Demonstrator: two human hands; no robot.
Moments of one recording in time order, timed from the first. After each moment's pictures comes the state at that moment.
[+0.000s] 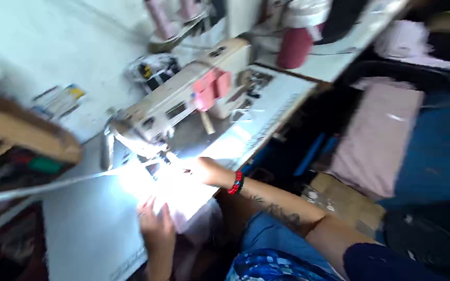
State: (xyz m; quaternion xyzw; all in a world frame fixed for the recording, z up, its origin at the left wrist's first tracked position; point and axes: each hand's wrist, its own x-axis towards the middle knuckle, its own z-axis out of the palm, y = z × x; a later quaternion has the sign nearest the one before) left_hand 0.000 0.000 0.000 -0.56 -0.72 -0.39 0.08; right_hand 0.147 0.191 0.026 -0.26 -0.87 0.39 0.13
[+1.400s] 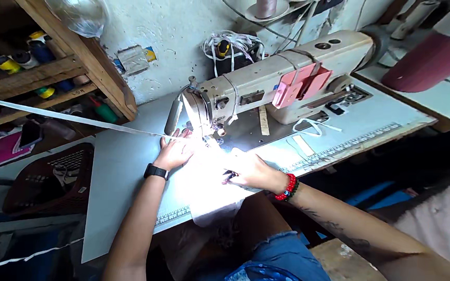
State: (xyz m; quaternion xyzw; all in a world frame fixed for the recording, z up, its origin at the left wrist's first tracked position) left_hand -0.142 0.116 0.008 -0.65 -0.75 -0.09 -0.08; right_hand 0.144 0.212 -0.017 -0.06 -0.97 0.10 0.21
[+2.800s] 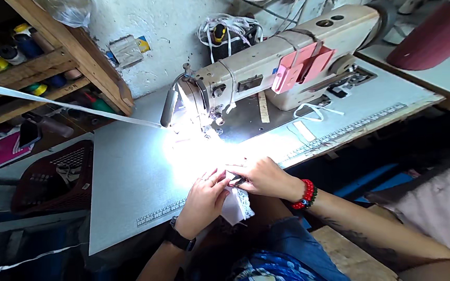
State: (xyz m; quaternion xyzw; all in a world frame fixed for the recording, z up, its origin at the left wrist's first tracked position) left_hand 0.002 0.010 -0.013 -0.73 -0.63 -0.24 -0.08; right_hand 0.179 0.176 -0.023 -0.08 -0.96 0.10 0.23
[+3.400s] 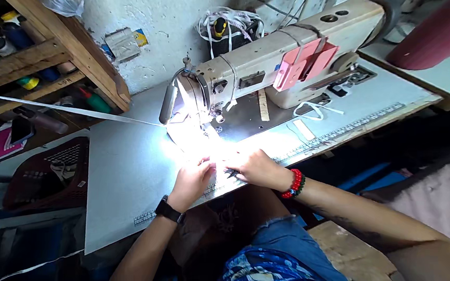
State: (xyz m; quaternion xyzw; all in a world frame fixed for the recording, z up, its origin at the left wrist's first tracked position) left_hand -0.036 0.041 -0.011 -0.70 -0.67 -0.25 -0.04; right_hand 0.160 0.187 -0.017 -0.05 -0.97 0.06 0.22
